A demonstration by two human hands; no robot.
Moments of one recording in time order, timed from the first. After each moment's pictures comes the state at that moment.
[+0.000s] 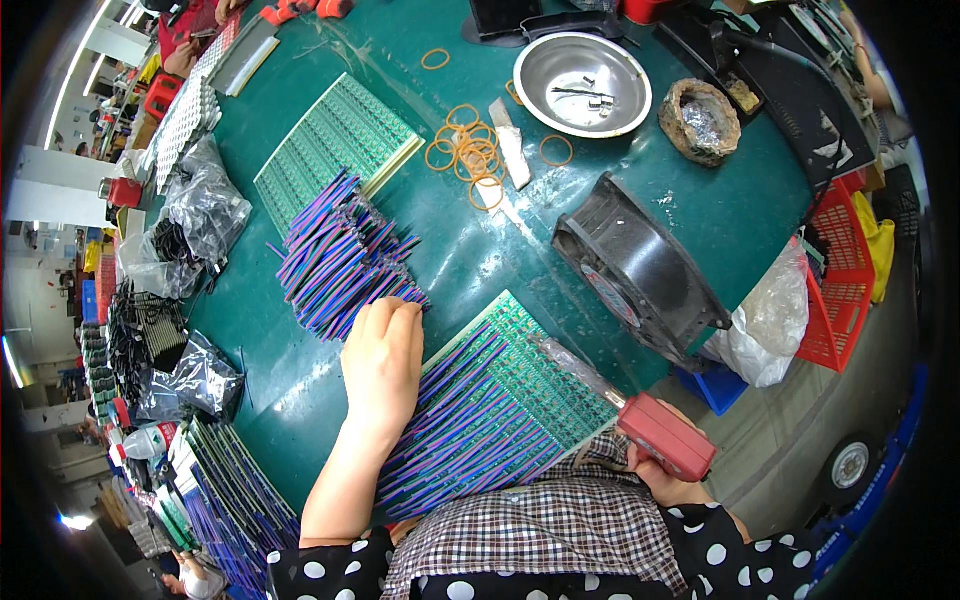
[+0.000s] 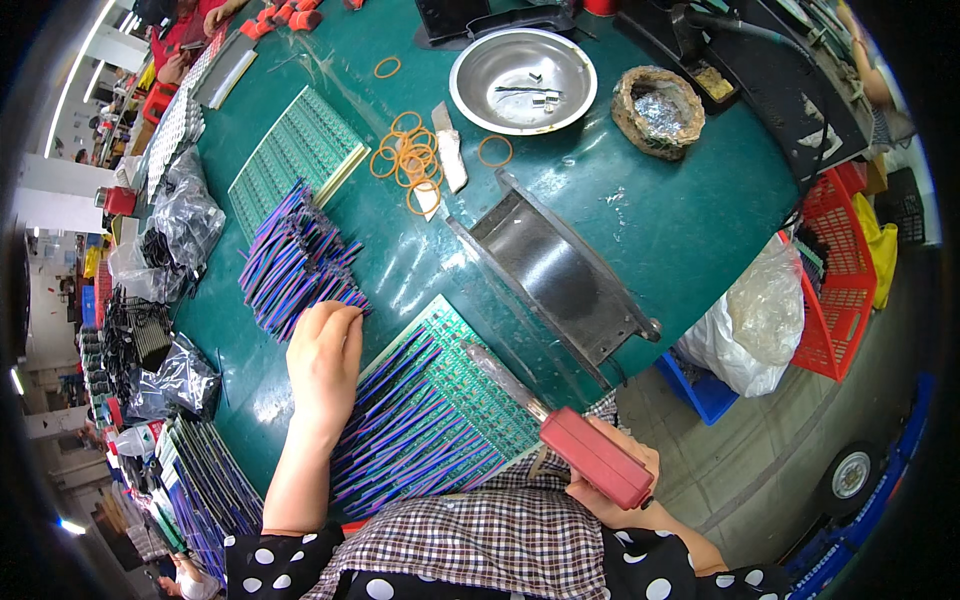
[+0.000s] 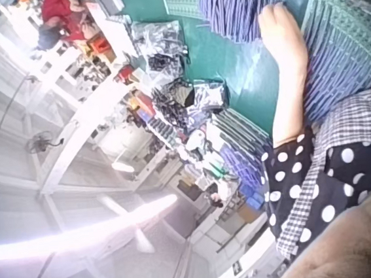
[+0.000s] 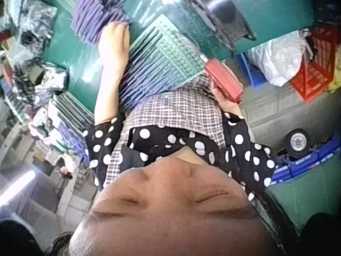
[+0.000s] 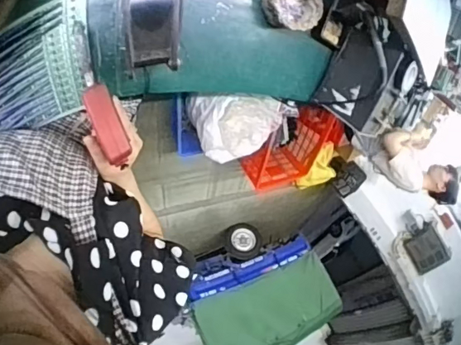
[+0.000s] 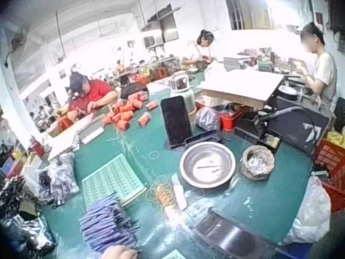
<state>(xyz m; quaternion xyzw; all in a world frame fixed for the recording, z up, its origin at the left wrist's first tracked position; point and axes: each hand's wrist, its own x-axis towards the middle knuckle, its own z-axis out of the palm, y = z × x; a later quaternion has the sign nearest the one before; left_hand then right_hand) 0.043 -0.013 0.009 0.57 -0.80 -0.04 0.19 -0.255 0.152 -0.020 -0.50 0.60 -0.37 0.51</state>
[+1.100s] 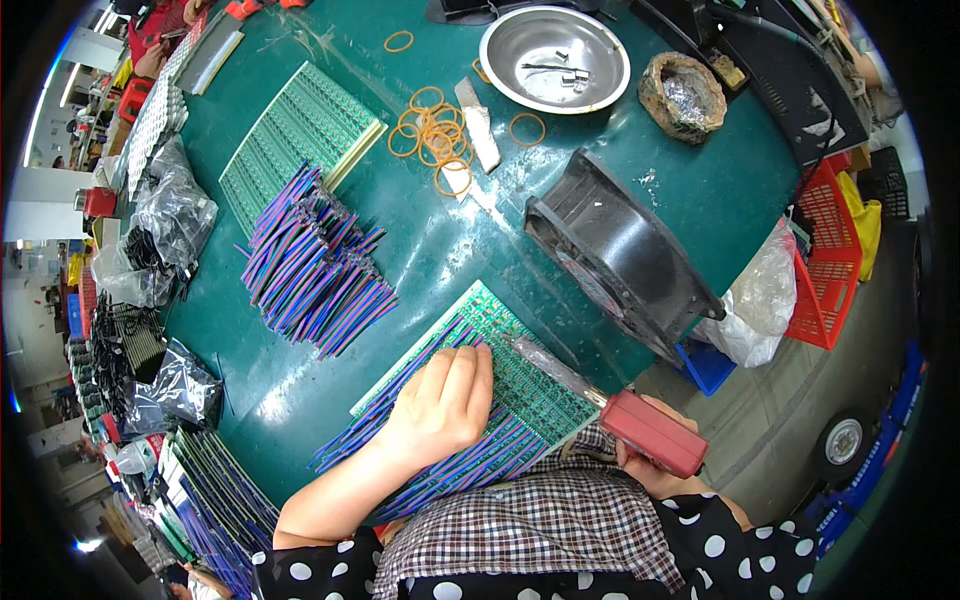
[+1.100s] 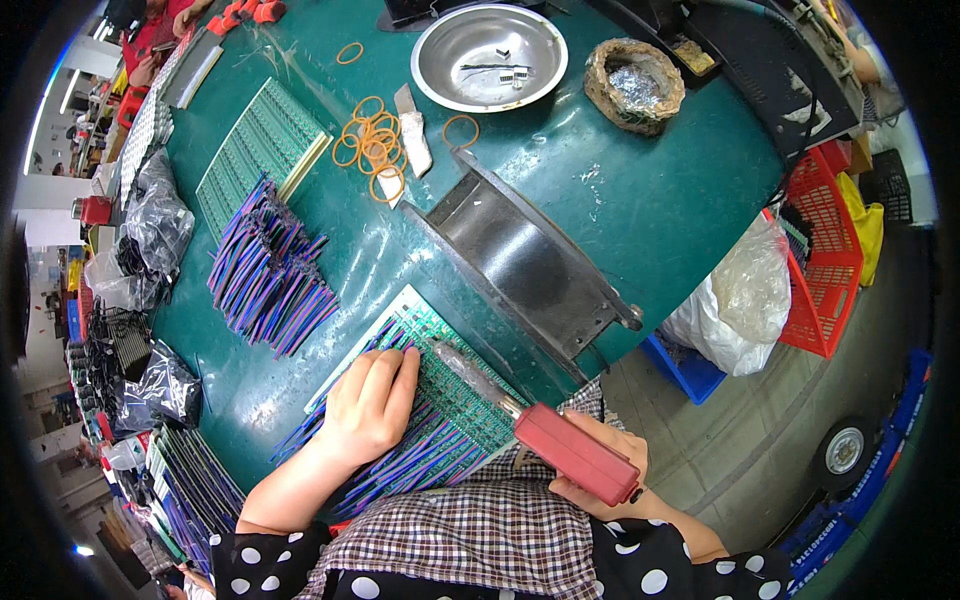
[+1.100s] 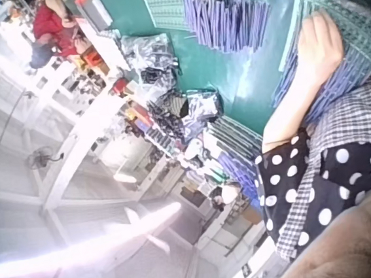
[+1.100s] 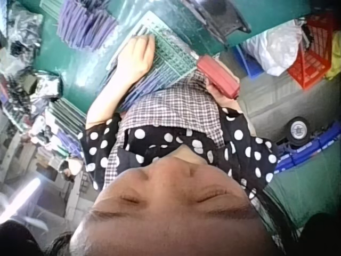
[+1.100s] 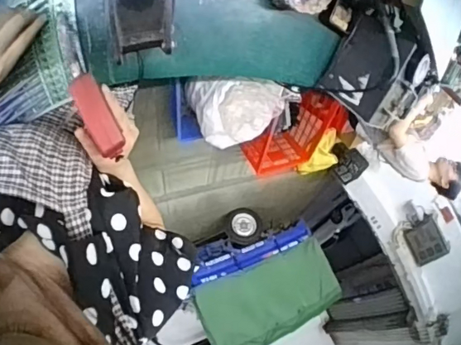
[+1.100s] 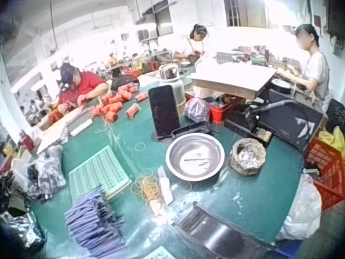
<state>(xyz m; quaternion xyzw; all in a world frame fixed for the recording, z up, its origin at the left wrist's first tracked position) 0.004 0.016 0.007 0.32 -0.94 0.04 0.12 -0.265 0.148 -0.025 -0.55 0.54 -0.40 0.50</state>
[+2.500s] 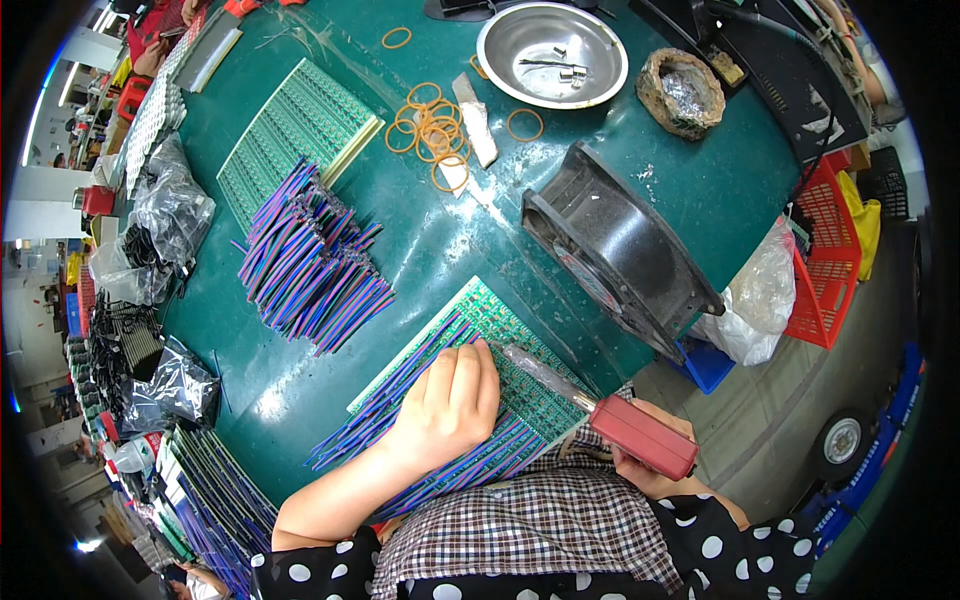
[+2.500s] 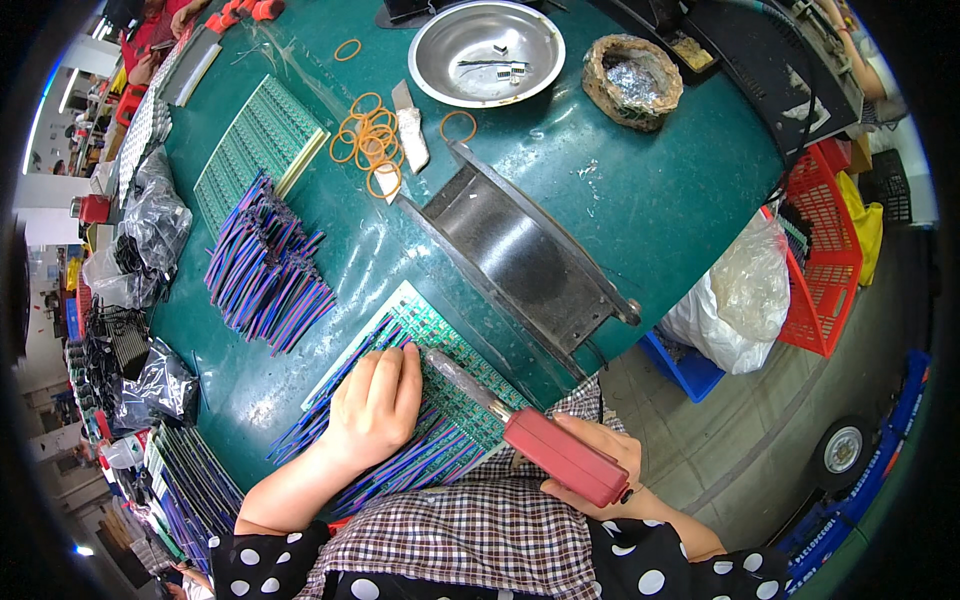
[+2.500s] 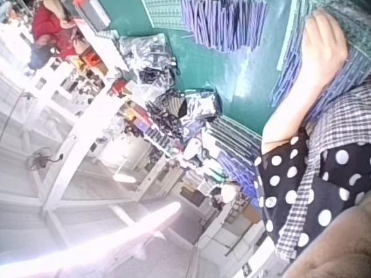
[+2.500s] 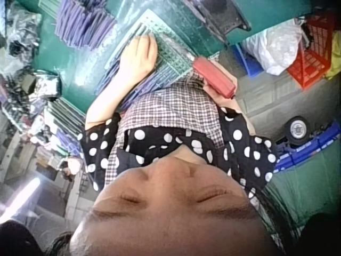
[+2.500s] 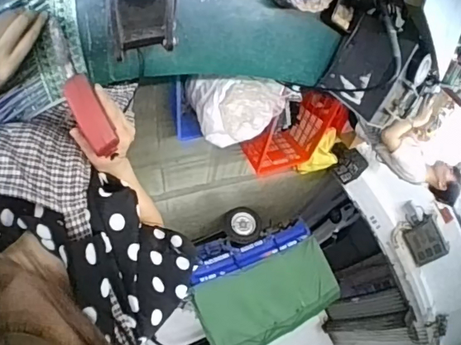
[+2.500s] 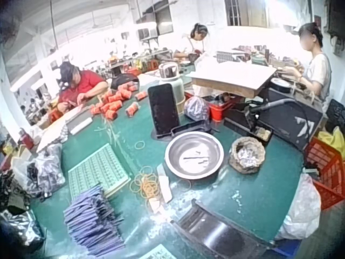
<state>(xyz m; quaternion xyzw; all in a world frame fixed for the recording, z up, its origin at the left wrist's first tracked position) -0.003 0.023 0.003 0.32 -0.93 0.15 0.08 -0.263 0.146 -0.024 -0.67 0.51 -0.38 0.40</state>
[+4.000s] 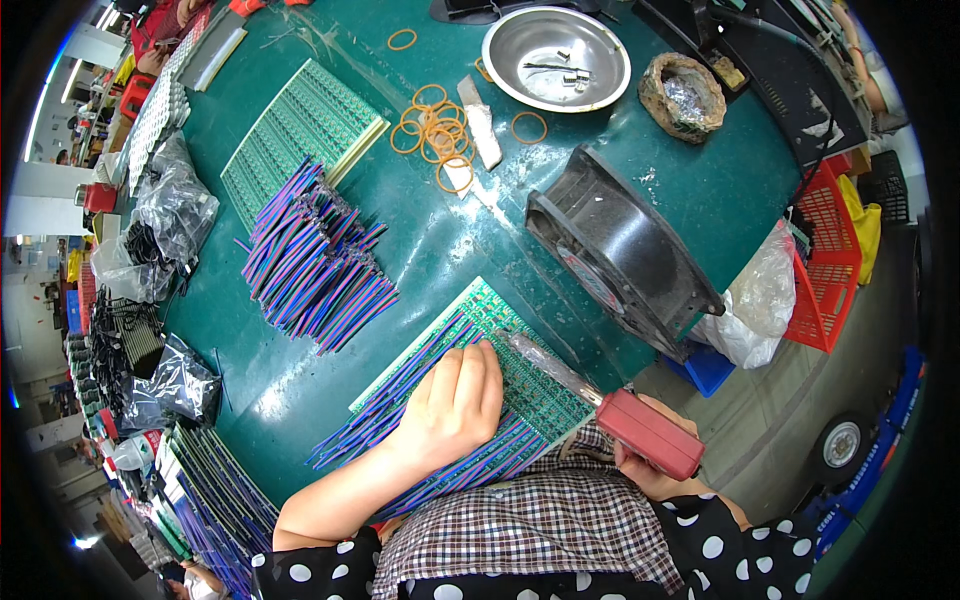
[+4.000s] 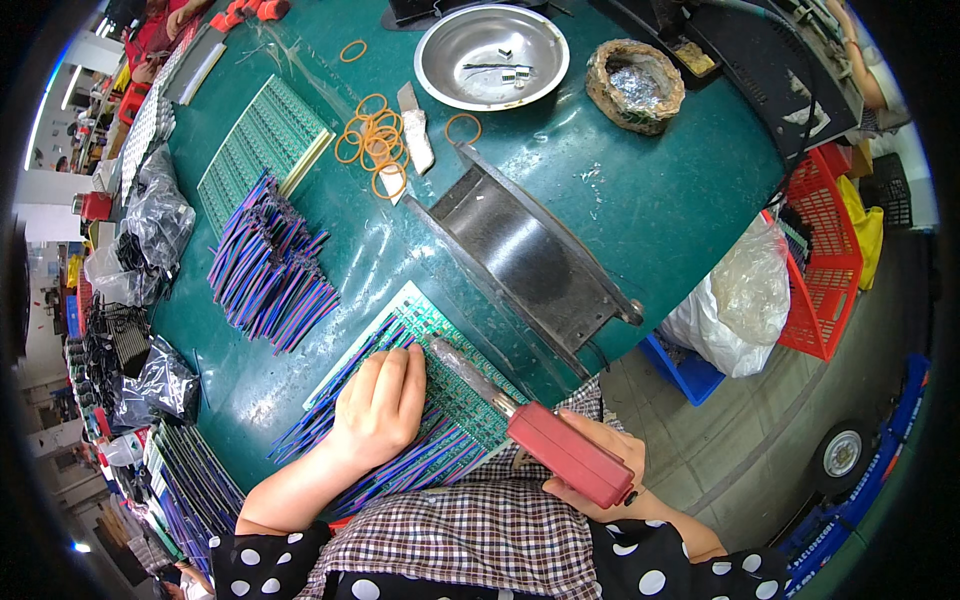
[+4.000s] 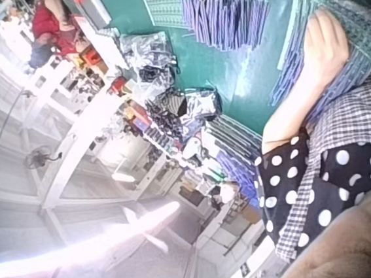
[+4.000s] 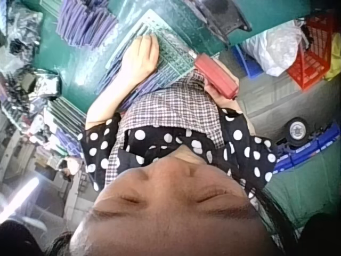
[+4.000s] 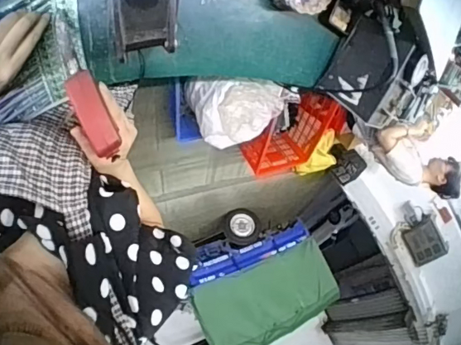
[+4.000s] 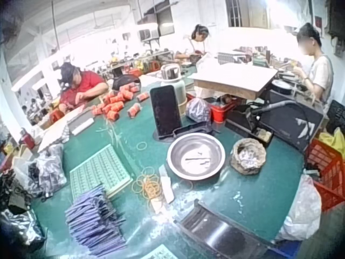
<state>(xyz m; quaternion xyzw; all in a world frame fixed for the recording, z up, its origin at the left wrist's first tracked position) -0.004 0.024 0.004 0.32 -0.93 0.13 0.08 -0.263 0.137 -0.012 -0.69 0.52 -0.35 0.37</state>
